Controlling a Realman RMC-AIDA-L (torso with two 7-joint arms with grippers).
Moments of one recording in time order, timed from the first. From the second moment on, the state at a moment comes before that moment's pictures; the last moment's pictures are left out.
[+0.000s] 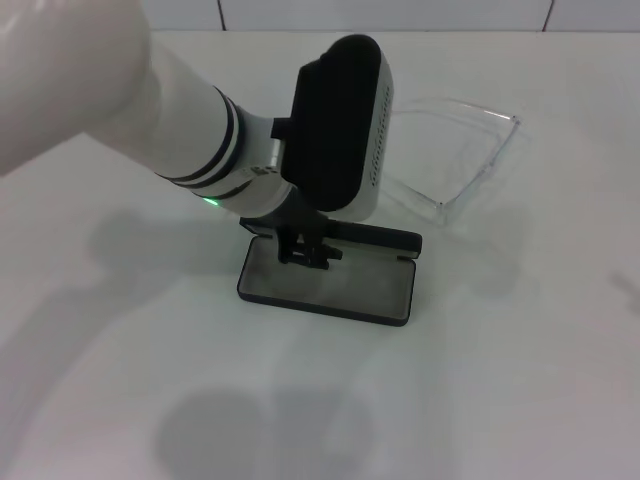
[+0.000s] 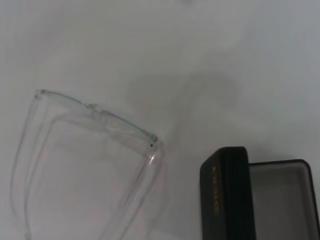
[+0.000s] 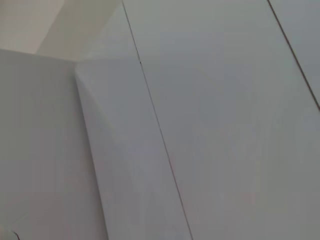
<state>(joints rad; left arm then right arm) -0.63 -2.10 1.76 1.39 2.56 1.29 -1.90 0.10 1.82 -0.98 -0.42 -0.91 -1.96 1.15</state>
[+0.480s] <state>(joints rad) -0.64 -2.10 1.79 1.38 2.56 1.29 -1.93 0.09 1.82 -0.95 -0.41 -0.93 -1.97 1.13</state>
